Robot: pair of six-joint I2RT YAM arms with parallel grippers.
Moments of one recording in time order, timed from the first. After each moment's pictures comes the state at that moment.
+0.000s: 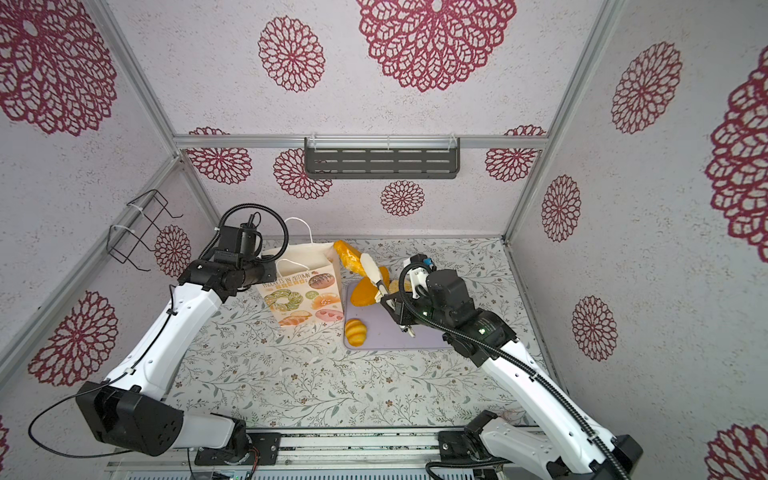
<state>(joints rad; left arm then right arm) -0.22 1.42 1.44 -0.83 -0.19 -0.27 0.65 1.03 1.15 -0.58 -0.25 0.61</state>
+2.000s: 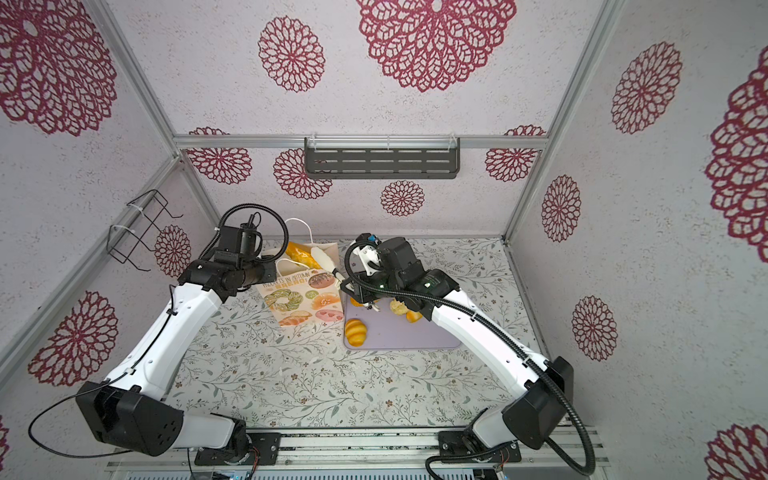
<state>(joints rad) -0.22 1.42 1.44 -0.83 -0.19 -0.27 0.73 1.46 1.50 -0.59 -0.36 0.41</state>
